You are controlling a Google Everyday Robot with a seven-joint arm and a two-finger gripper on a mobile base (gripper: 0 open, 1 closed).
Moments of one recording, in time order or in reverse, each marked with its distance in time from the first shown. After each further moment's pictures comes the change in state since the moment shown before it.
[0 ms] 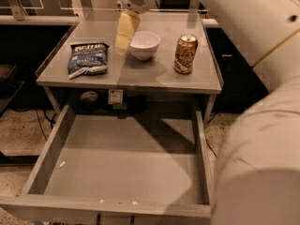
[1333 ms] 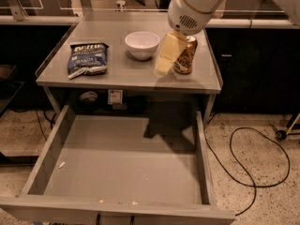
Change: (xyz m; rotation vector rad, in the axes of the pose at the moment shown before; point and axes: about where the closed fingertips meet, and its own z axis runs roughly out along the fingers) arm 0.100 0.064 -0.058 0.022 0.028 0.105
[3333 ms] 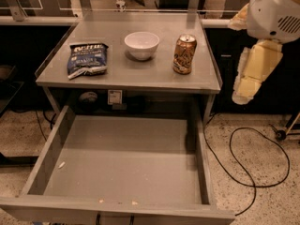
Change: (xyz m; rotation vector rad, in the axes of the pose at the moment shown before) arm 0.111 0.067 -0.109 -0.105 0.134 -0.081
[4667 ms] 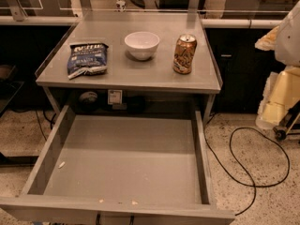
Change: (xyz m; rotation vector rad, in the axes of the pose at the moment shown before) arm 0.054 0.035 0.001 0.005 0.070 0.107
